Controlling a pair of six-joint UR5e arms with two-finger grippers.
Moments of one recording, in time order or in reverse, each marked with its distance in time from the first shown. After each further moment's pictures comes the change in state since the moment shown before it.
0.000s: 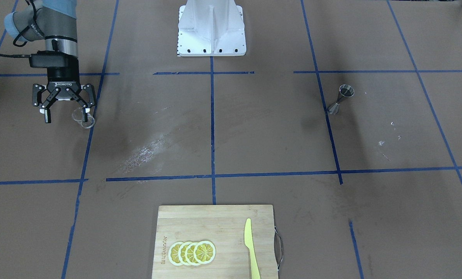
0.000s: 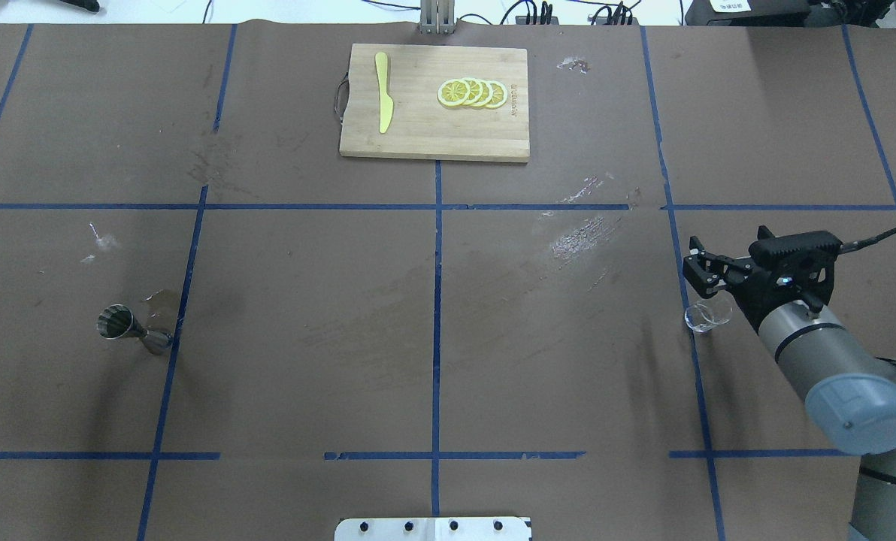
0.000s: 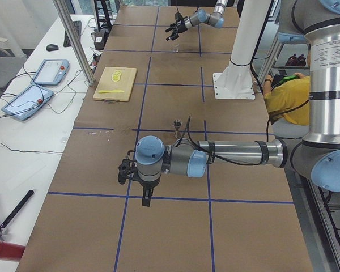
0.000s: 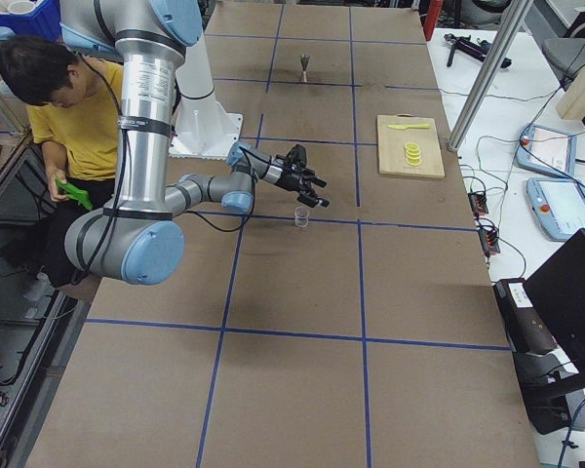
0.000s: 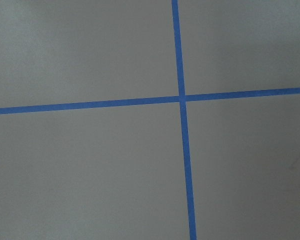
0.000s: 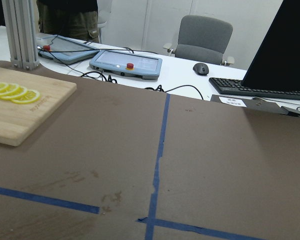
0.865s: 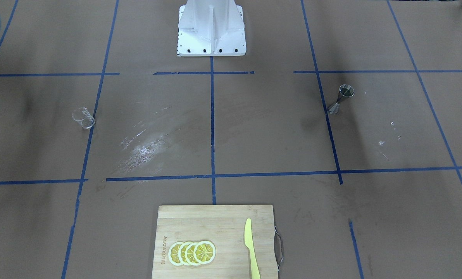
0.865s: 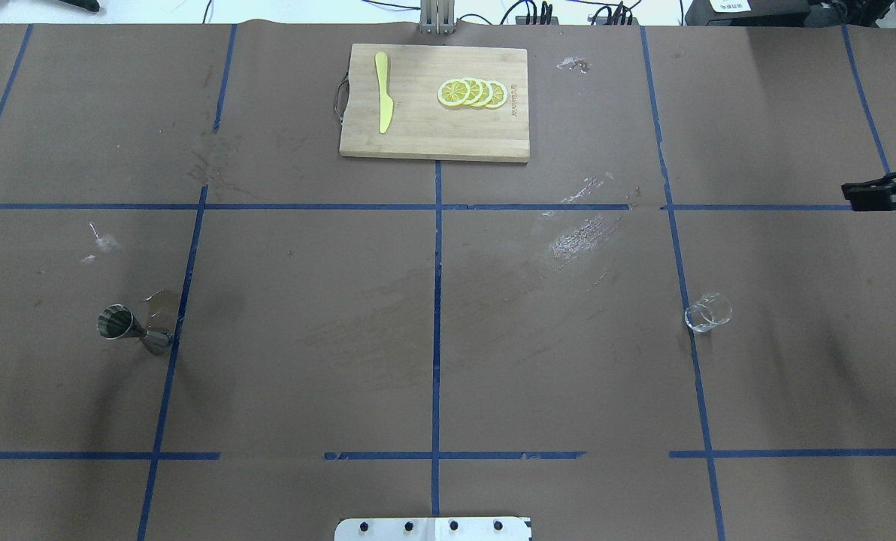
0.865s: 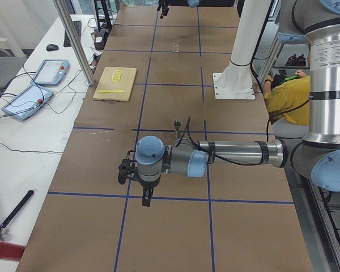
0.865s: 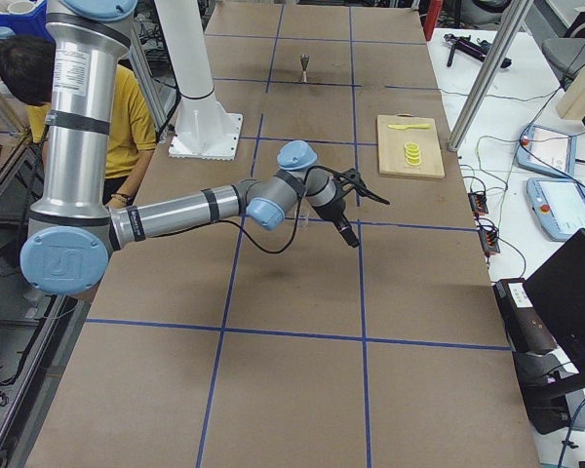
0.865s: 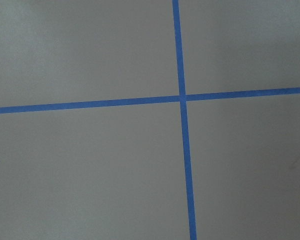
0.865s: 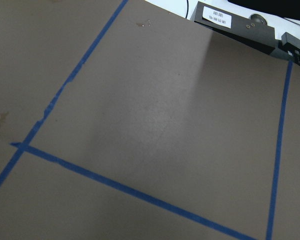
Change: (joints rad) left arm 0.000 0.001 0.000 0.001 0.000 0.000; right arm 0.793 0.007 -0.005 -0.290 1.084 -0.679
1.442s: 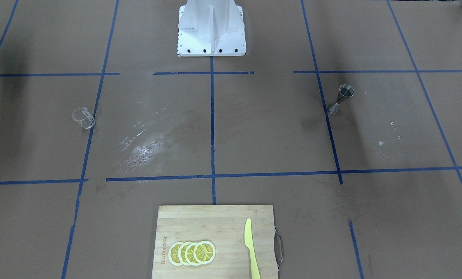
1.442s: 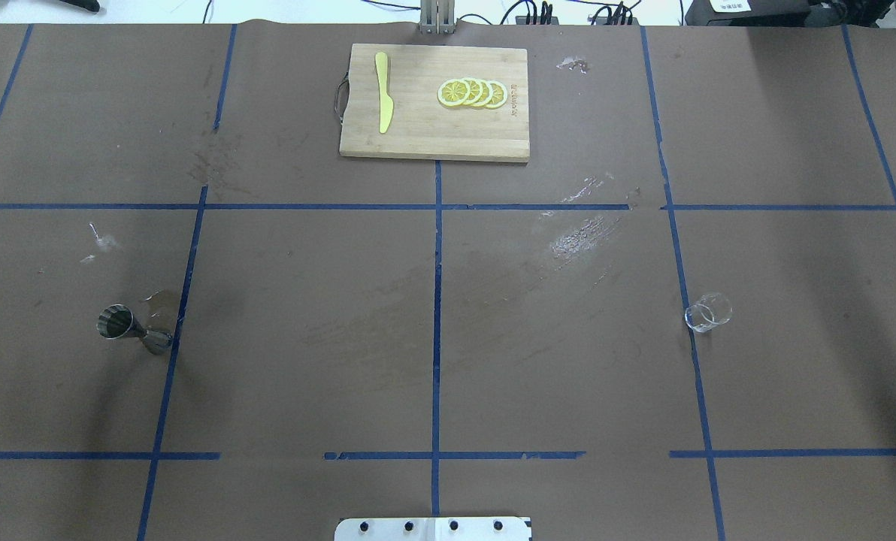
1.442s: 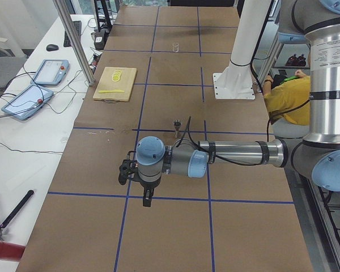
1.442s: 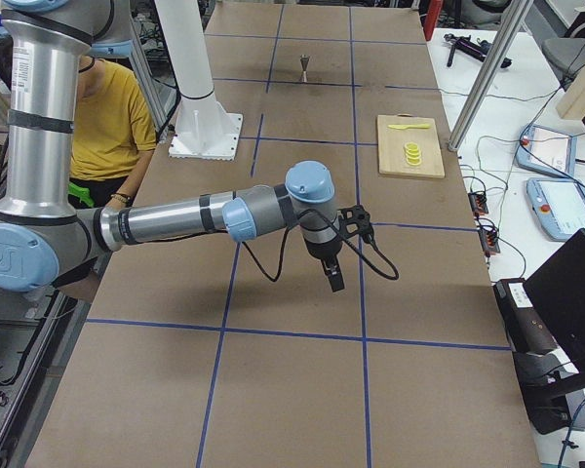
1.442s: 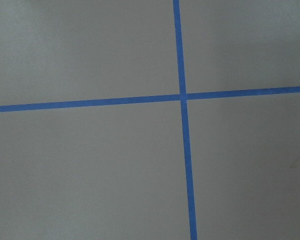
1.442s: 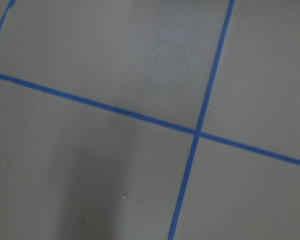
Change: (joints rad) left arm 0.000 0.004 0.001 0.001 -0.001 0.000; right arm 0.326 -0.030 -0.010 -0.440 0.304 -0.371
